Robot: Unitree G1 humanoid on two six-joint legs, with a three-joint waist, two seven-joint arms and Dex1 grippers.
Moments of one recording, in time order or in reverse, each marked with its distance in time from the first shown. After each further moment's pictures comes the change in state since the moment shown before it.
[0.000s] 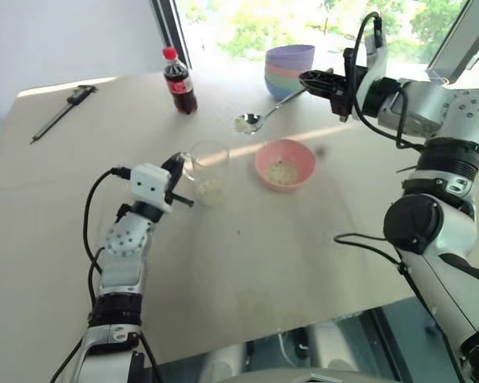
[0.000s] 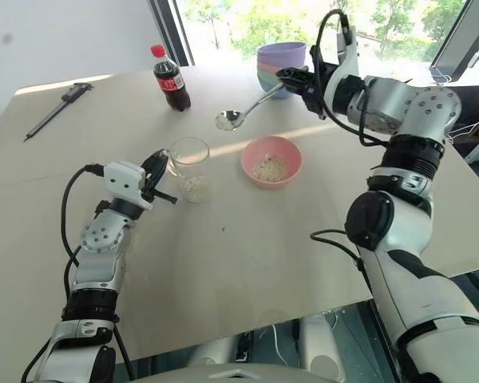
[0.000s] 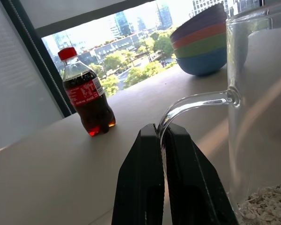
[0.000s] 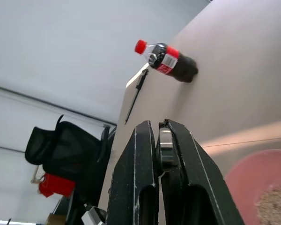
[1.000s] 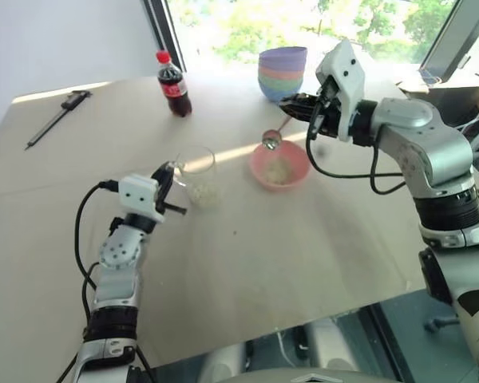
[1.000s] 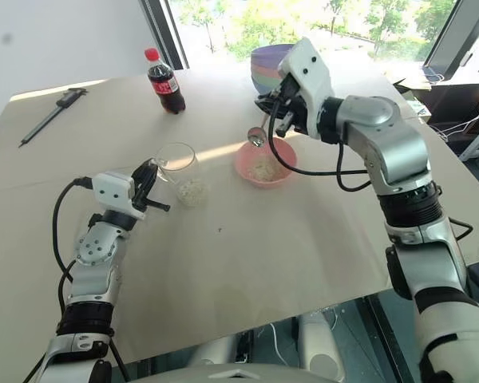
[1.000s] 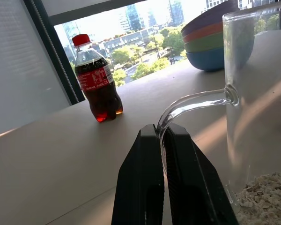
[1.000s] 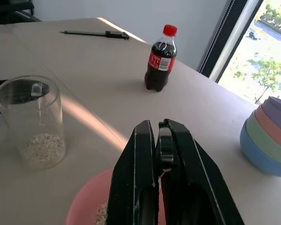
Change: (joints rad) left arm 0.076 -0.004 0.024 -0.031 -0.038 0.000 0.041; right arm 0.308 -0.256 0.893 -0.542 -0.513 -0.750 0.728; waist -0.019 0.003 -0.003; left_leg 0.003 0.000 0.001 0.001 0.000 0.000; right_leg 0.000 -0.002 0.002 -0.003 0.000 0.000
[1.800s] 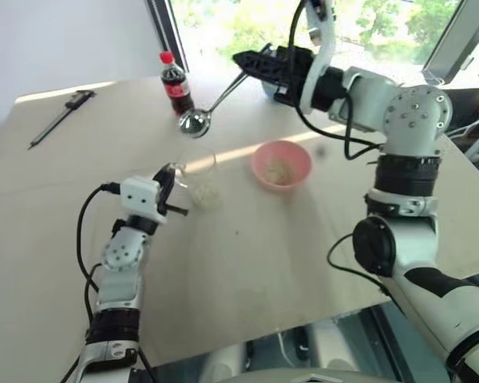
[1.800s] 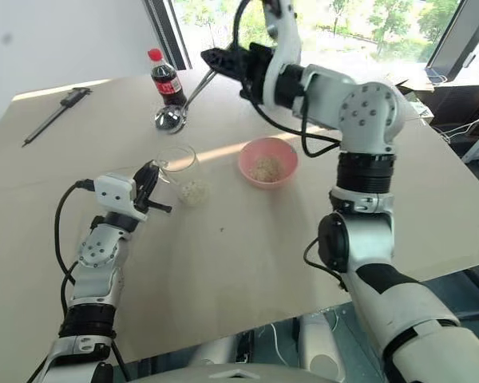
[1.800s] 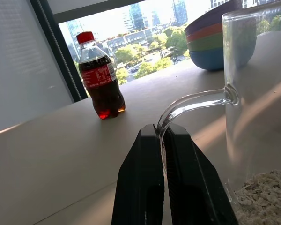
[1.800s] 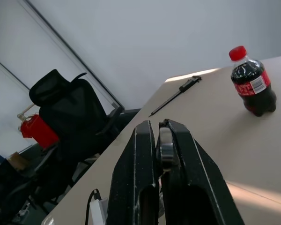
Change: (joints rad) left arm 0.012 -0.016 -0.009 -0.012 0.001 0.005 0.013; right arm -0.263 0.486 -0.492 0.175 0.424 0.581 -0.478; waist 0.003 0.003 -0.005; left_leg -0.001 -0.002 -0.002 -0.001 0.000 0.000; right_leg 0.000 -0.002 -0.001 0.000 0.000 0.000
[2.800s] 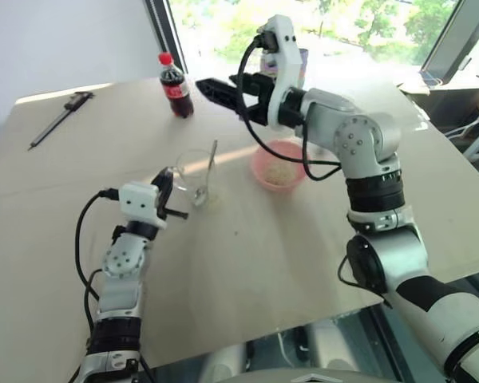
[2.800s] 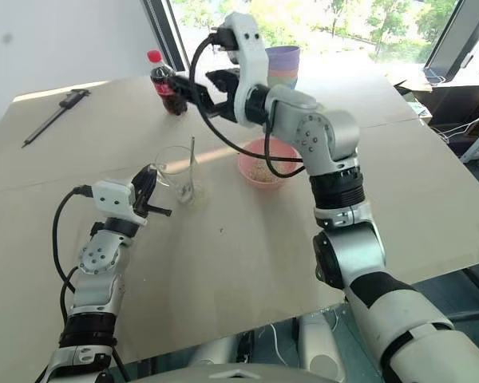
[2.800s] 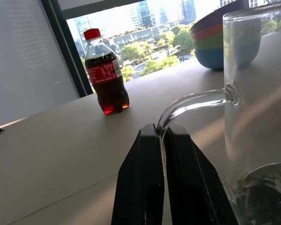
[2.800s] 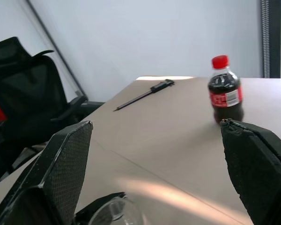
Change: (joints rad) left arm 0.058 -0.021 0.001 -0.069 0.019 0.041 0.046; right arm 0.071 -0.016 0.276 0.056 -0.228 -0.364 0.114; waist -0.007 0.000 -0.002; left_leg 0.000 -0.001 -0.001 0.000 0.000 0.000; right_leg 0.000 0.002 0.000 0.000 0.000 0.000
